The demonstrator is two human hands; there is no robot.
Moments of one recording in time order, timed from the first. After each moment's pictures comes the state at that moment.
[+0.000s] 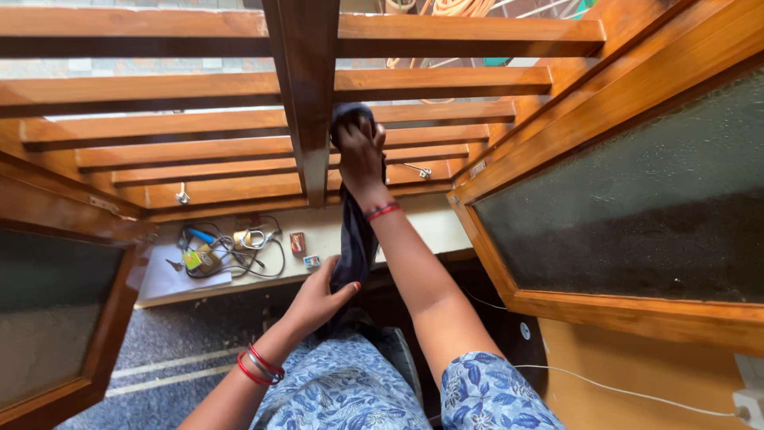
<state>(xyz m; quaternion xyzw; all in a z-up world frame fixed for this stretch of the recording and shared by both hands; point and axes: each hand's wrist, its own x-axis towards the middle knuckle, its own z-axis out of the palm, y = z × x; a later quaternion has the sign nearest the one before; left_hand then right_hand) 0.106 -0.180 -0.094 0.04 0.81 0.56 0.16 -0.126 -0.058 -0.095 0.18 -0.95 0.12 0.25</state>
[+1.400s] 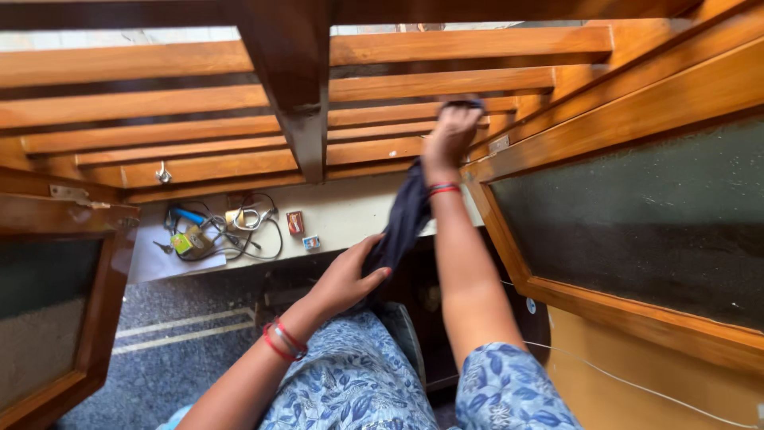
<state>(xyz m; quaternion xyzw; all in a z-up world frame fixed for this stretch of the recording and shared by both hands) 0.063 -0.144 -0.099 0.13 0.78 0.57 0.20 -0.168 0.102 -0.177 -0.09 -0.91 0.27 0.29</state>
